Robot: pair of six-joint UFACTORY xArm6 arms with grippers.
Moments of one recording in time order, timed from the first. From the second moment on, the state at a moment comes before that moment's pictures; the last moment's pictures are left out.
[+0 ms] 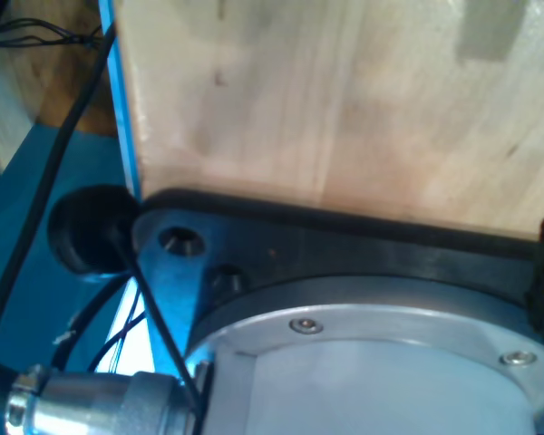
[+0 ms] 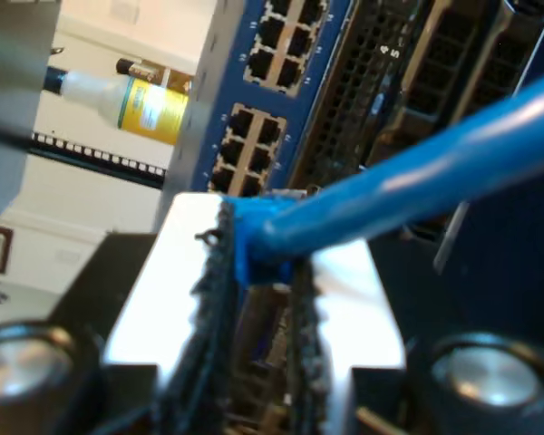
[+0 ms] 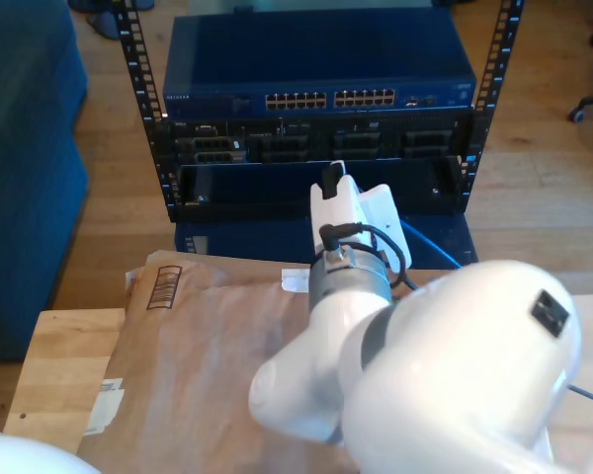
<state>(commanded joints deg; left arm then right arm) 95.9 -27.2 -7.0 7.7 63.0 -6.6 47.0 21.2 -52.8 58.3 -64.9 45.1</state>
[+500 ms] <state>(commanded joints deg) 95.9 -27.2 -7.0 7.7 63.0 -6.6 46.3 17.5 -54.6 56.0 -64.6 40.6</state>
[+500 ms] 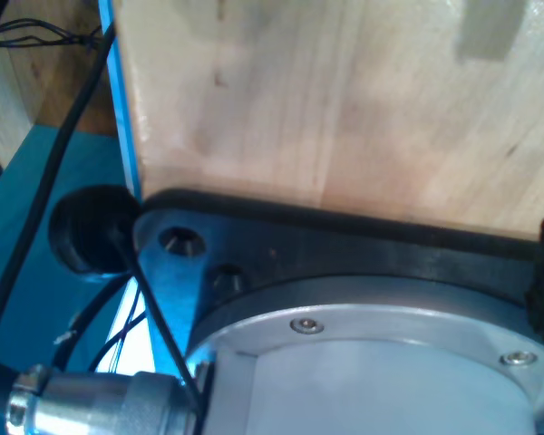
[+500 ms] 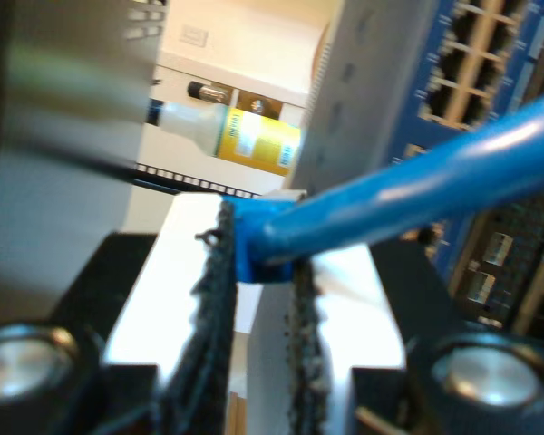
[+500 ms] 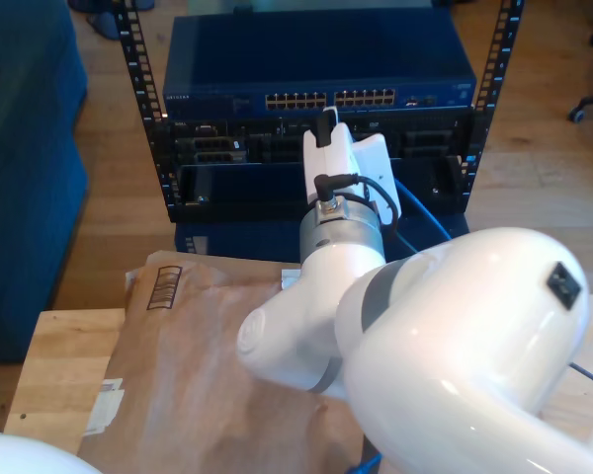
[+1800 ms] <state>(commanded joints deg) 95.9 -27.2 -7.0 7.7 63.1 -6.6 45.1 18.4 -51.9 57.3 -66.2 45.5</state>
